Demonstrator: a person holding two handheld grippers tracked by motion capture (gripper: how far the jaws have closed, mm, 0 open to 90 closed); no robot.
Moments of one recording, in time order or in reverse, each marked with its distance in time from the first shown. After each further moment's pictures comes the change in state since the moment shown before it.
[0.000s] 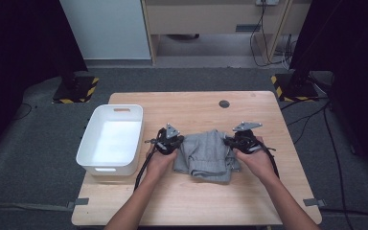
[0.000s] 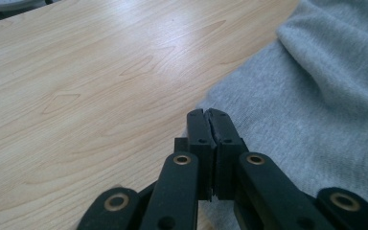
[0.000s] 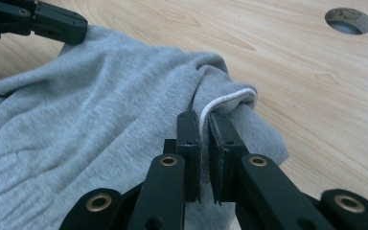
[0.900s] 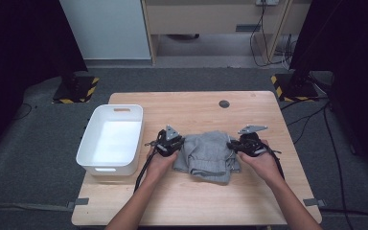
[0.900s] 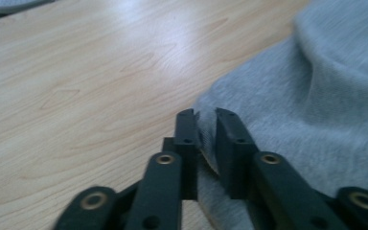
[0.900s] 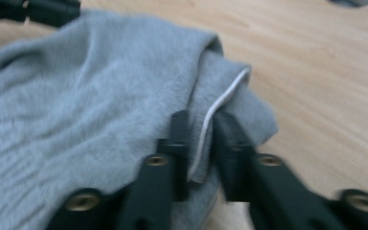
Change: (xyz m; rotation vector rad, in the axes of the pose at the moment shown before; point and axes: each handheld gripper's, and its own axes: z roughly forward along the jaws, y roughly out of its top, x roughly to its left) left arm -0.006 -0.004 -0.003 -0.035 -0.001 0.004; right arm -0.011 -0.013 -0.006 0.010 0.018 0.027
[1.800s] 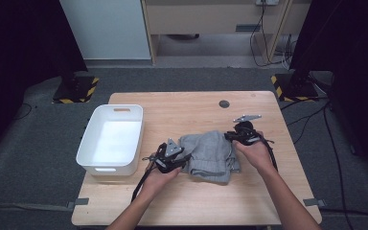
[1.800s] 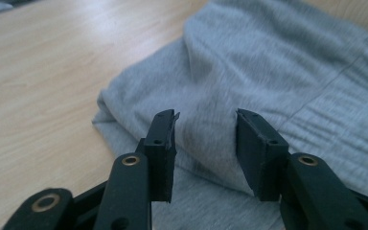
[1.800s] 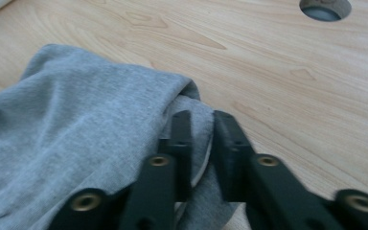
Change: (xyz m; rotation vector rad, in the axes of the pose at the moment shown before) left arm -0.040 -0.016 -0.038 0.016 -0.098 0.031; right arm -0.009 0.030 0.020 0.031 -0.051 0.063
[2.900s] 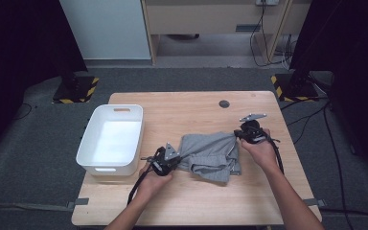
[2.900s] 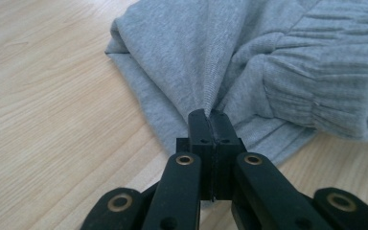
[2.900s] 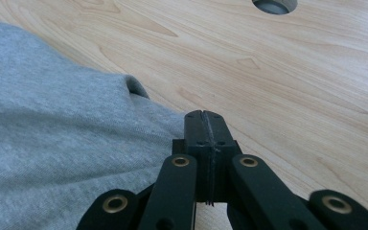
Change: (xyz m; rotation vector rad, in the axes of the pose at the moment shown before) left arm 0.003 -0.013 -0.008 0.124 0.017 0.076; right arm -0.025 -0.005 -0.002 0.026 -0.106 -0.037
